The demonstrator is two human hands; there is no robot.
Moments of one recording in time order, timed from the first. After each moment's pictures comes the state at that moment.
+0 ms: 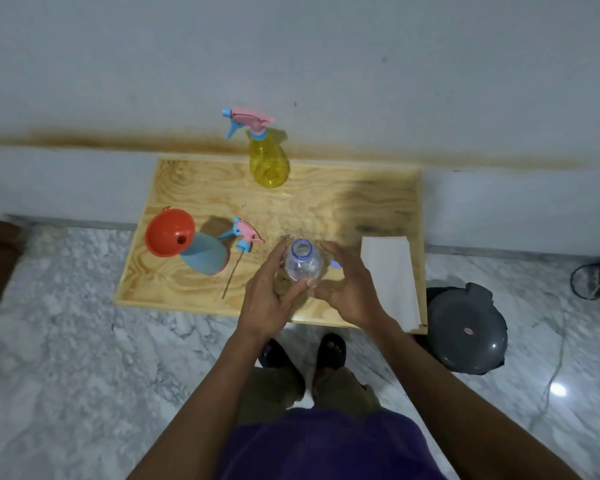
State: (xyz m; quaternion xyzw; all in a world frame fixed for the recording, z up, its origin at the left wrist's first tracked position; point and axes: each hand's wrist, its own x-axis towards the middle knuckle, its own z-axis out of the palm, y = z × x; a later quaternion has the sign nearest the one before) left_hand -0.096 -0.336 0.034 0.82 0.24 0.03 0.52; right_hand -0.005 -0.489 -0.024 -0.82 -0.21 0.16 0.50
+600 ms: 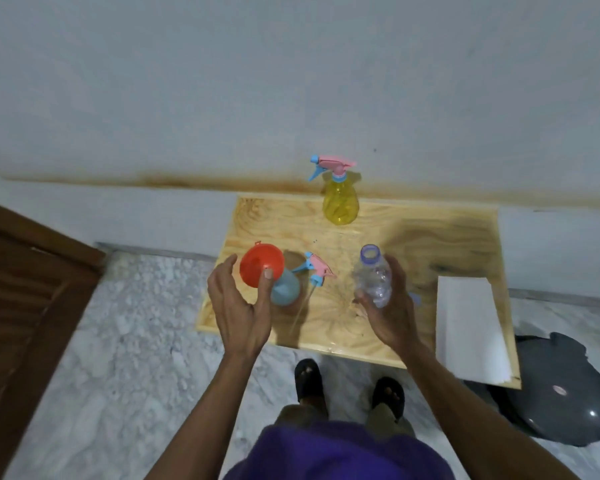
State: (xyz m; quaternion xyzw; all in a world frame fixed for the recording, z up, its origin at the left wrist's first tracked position) left_hand -0.142 -0.208 0.073 0.80 0.40 0.26 0.35; right_hand -0.018 -0.403 -0.021 -0.82 -0.14 0.10 0.55
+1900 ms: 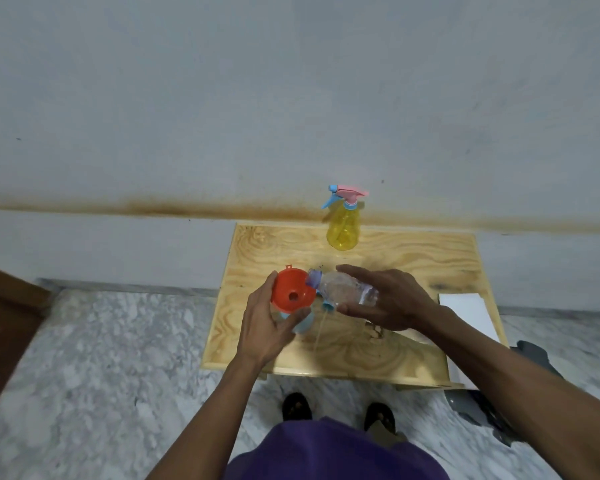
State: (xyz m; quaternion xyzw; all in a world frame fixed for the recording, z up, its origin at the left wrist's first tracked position) left_hand -0.145 -0.124 0.045 0.84 0.25 0.06 0.47; right_hand -0.001 -0.339 0.092 -0.88 -0.42 0.10 0.20
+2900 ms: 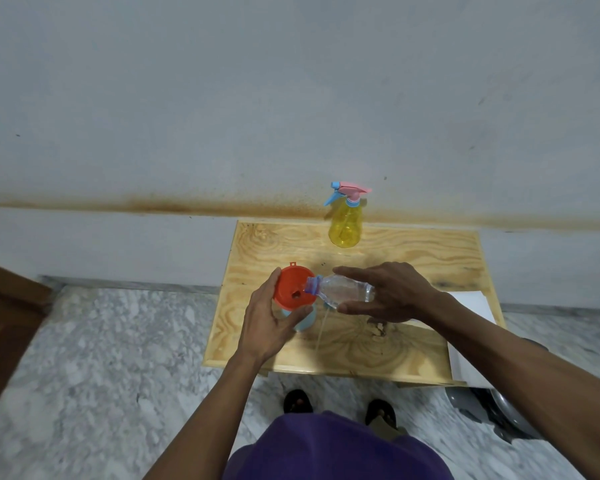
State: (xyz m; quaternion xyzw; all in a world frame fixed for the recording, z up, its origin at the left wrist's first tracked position) left_hand -0.144 -0.119 0.044 0.85 0.23 0.06 0.47; right_hand 0.015 -0.330 0.092 -0.87 -0.47 0.13 0.08
